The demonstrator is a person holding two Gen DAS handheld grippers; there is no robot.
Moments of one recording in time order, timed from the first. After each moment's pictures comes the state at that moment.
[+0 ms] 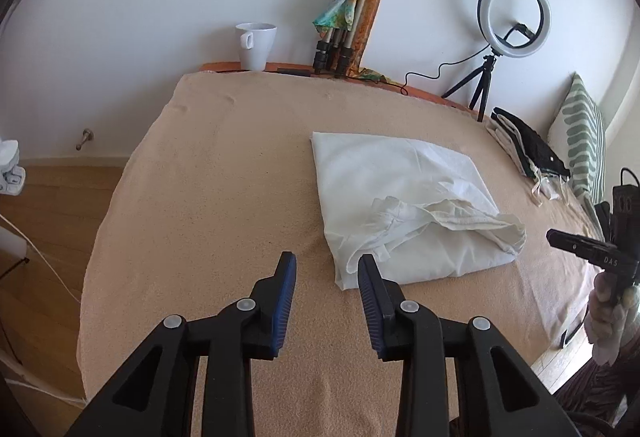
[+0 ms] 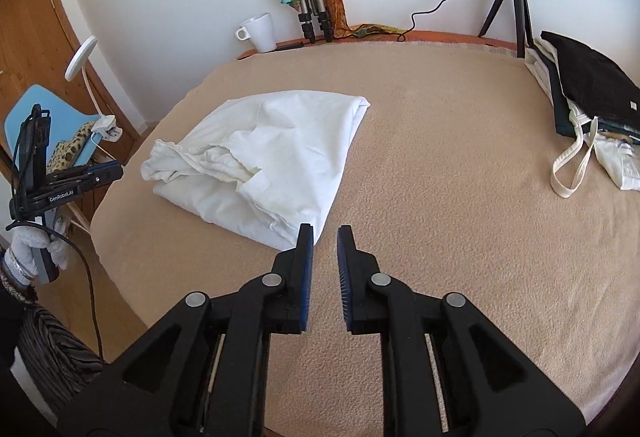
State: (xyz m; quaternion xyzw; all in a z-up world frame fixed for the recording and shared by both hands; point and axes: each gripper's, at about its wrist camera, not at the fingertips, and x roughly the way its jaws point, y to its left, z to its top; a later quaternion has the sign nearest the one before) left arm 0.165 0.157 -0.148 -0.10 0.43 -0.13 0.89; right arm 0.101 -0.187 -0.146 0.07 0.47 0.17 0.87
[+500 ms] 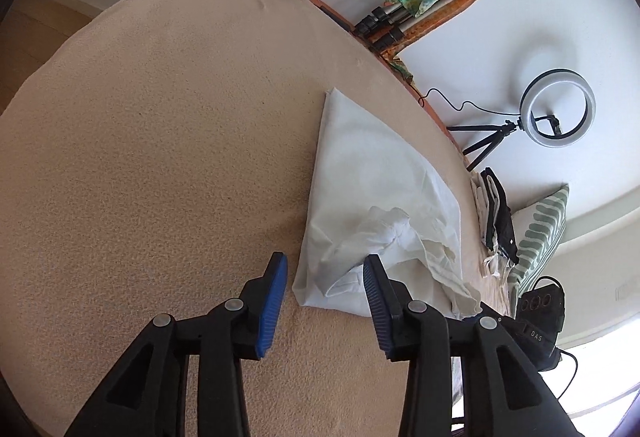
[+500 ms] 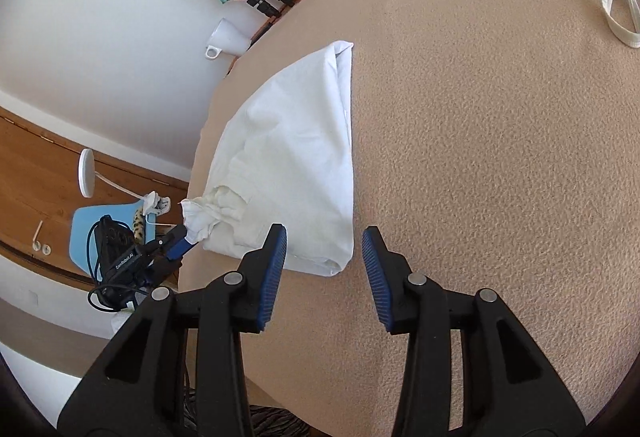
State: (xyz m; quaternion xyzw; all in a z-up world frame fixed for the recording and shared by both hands) left arm 0.209 0.167 -0.203 -0.33 0.49 -0.15 0.79; right arm 0.140 -0.202 -0.209 0.32 0.54 0.18 0.76
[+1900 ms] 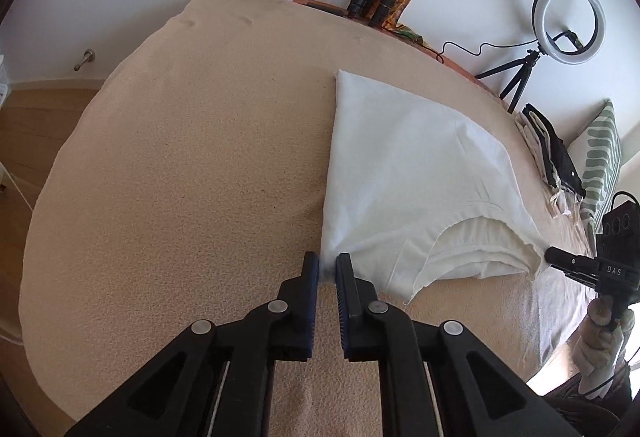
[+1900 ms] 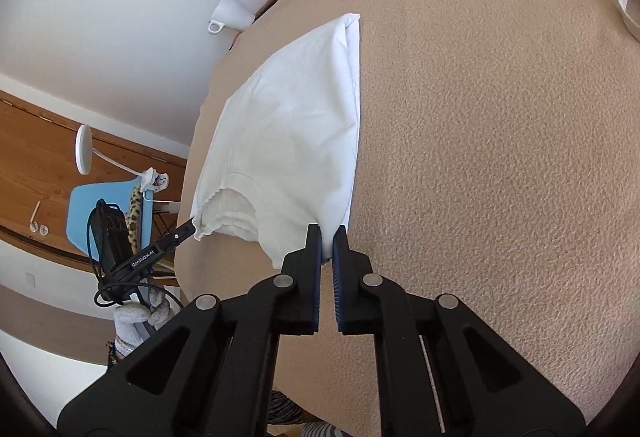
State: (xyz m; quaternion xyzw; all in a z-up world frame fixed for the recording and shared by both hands) left arm 0.196 0.144 -0.194 -0.13 0.51 -0.10 0.85; right arm 0.133 -0.194 -0.197 0.28 0.56 0.19 0.76
